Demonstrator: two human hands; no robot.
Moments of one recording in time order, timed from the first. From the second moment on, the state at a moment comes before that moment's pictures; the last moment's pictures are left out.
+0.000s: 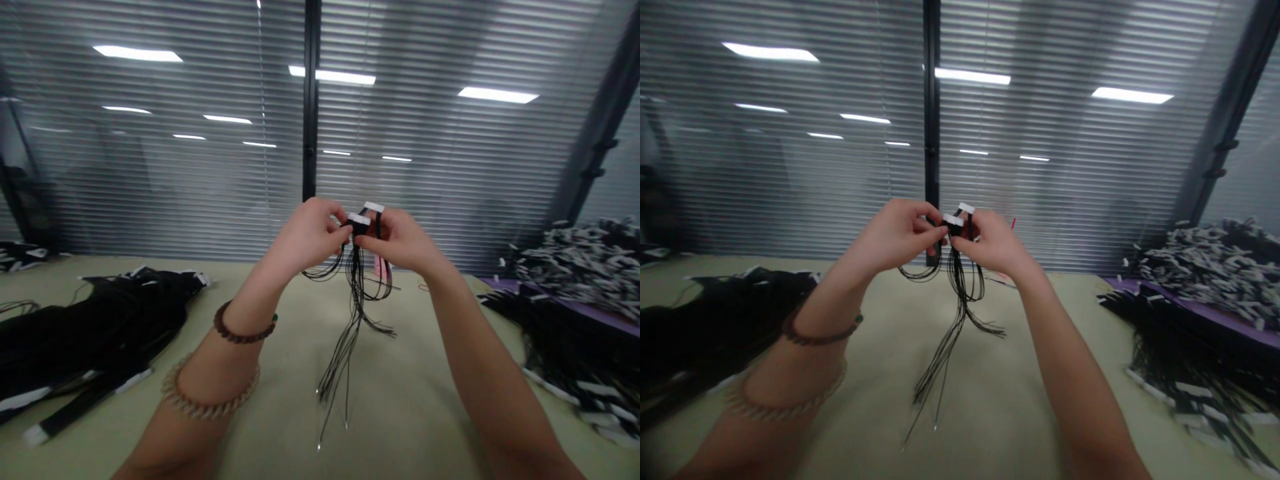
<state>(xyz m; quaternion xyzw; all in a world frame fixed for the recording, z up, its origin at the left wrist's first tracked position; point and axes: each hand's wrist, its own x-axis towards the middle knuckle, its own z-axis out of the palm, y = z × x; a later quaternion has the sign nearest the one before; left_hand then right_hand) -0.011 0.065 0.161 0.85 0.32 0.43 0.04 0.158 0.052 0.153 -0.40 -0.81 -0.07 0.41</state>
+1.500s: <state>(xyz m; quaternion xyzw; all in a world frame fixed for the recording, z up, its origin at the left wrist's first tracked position) -0.016 0.083 0.160 0.86 0.29 0.39 0.14 0.168 0.053 0.153 -0.32 -0.82 0.30 0.37</state>
